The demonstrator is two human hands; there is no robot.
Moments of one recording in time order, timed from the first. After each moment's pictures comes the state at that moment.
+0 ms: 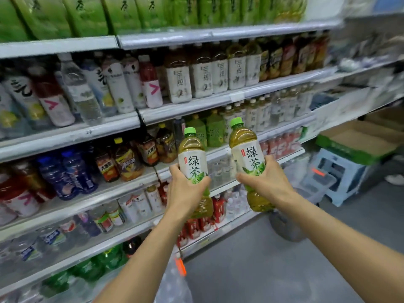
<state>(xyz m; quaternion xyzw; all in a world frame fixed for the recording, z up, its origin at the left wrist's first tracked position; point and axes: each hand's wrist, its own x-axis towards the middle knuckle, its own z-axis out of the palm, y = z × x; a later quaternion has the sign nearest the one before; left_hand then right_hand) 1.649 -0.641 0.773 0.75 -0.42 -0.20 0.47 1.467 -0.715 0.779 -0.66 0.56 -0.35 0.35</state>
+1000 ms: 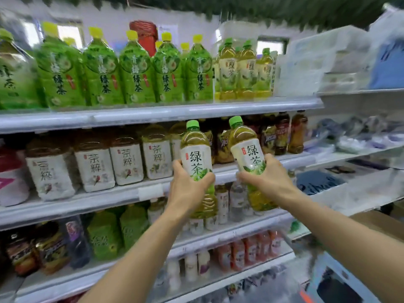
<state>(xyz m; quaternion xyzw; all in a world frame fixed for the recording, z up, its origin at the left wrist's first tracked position) 1.404 -1.131 0.912 0.68 -0.41 -0.14 0.59 1.241 -1.240 0.917 -0.74 0.42 -0.41 0.32</state>
